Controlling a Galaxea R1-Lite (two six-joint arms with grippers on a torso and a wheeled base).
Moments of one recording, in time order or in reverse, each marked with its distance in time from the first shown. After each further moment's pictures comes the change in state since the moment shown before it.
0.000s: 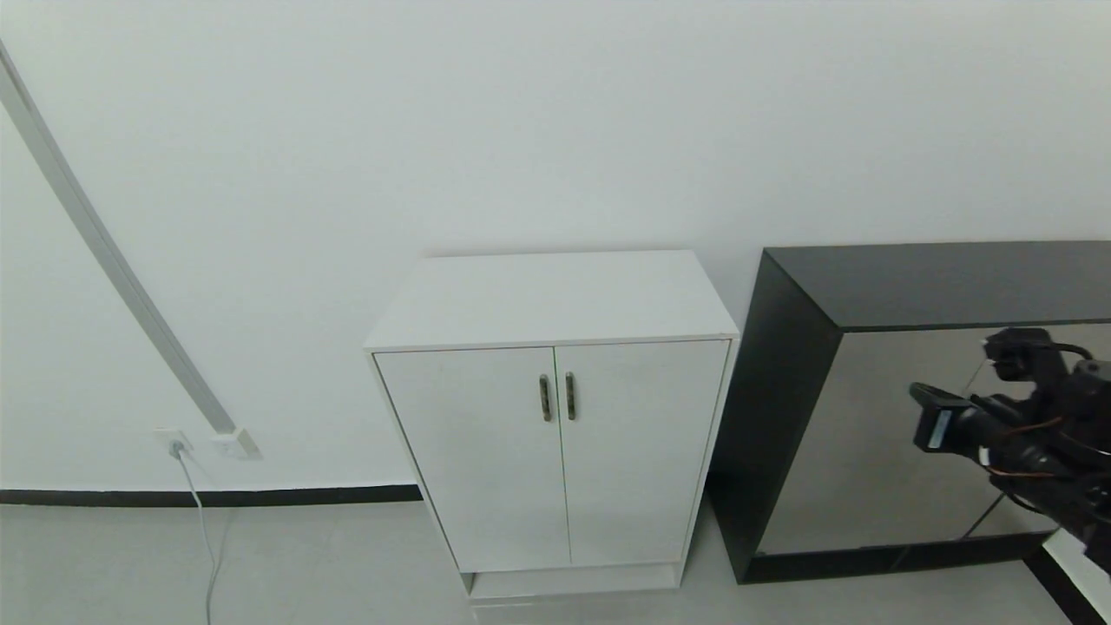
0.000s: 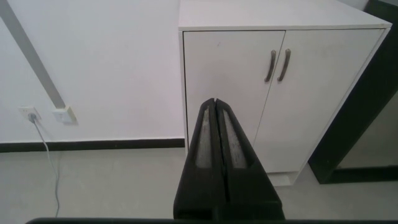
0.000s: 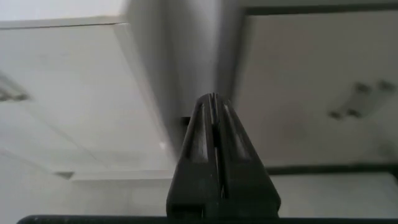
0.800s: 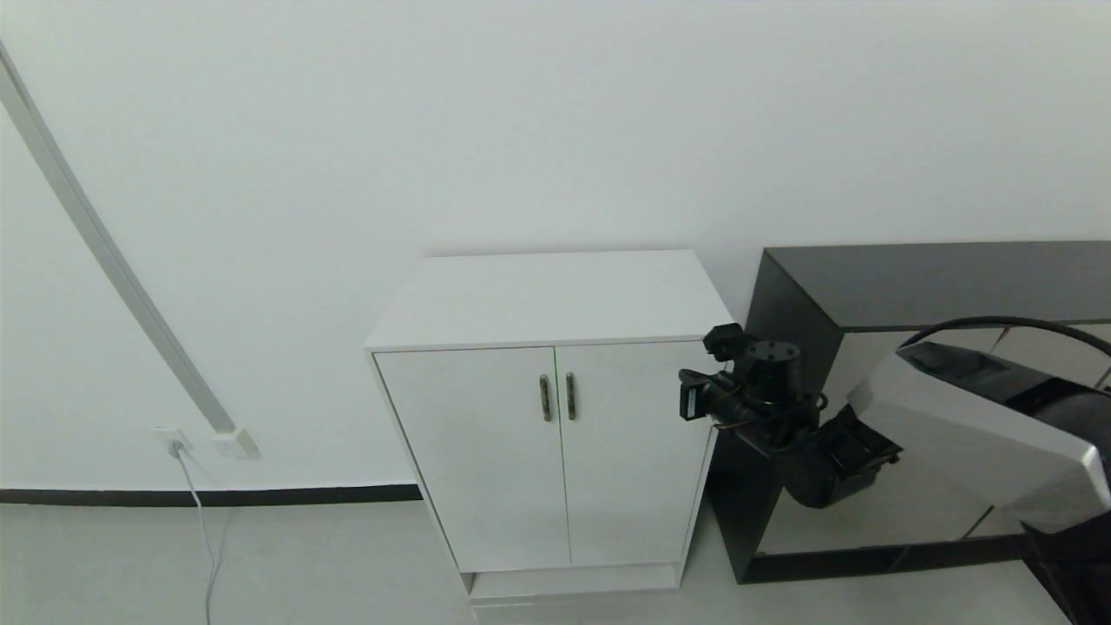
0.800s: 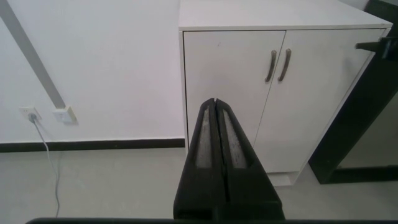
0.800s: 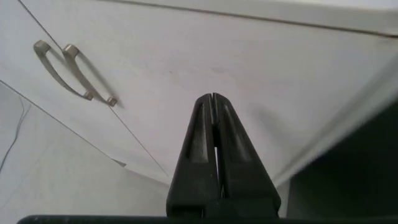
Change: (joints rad) left arm 0.000 0.000 0.000 0.000 0.000 0.001; right arm 0.384 0.638 -0.863 0.233 0.000 0.040
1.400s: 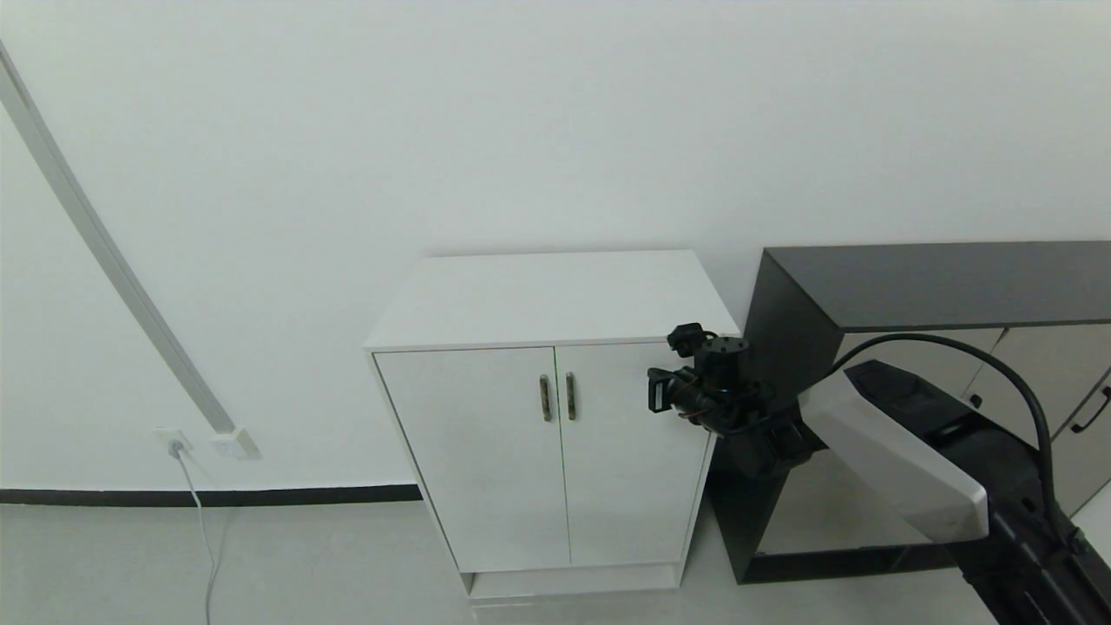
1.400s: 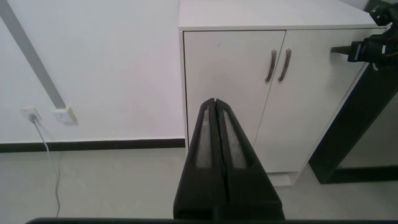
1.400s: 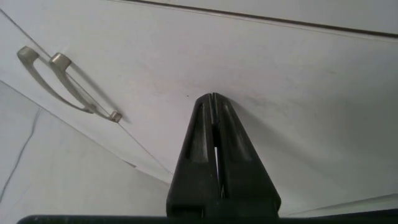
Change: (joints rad) left arm 0.000 0.000 0.000 0.000 0.000 0.001; right arm 0.009 0.226 -0.453 0.256 0.040 0.017
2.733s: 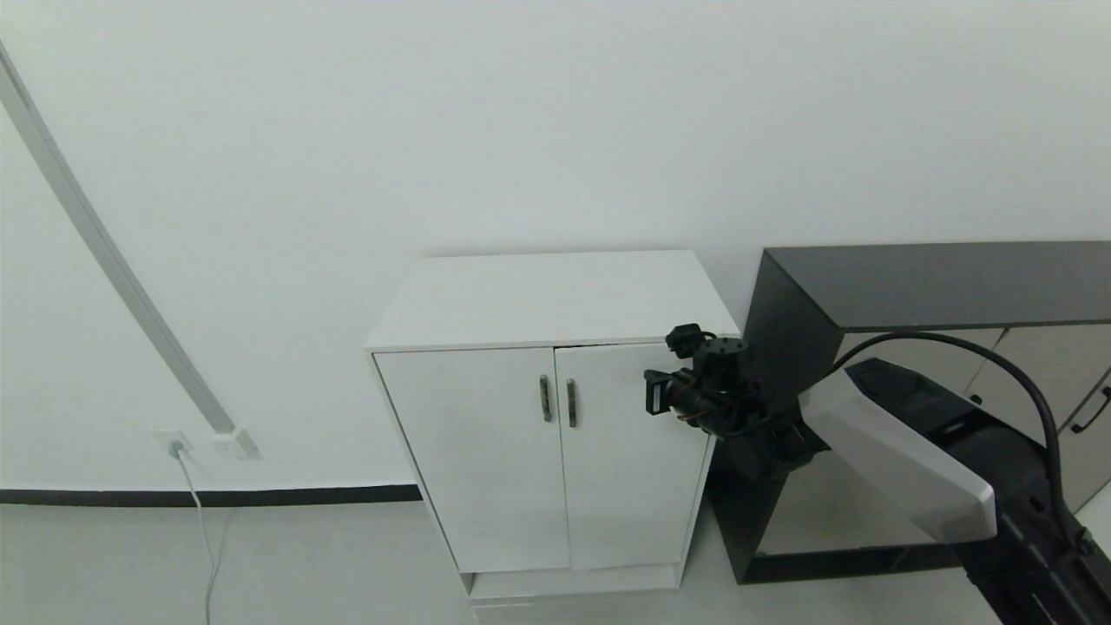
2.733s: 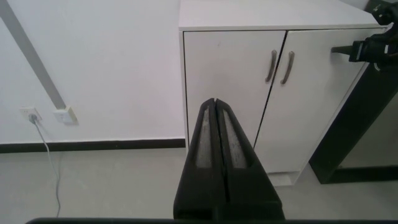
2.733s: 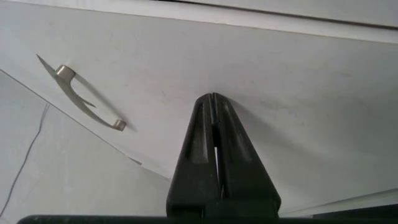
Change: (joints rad) left arm 0.000 0.000 0.000 0.000 0.000 0.003; right arm 0.014 -0.018 0.033 -0.011 0.023 0.020
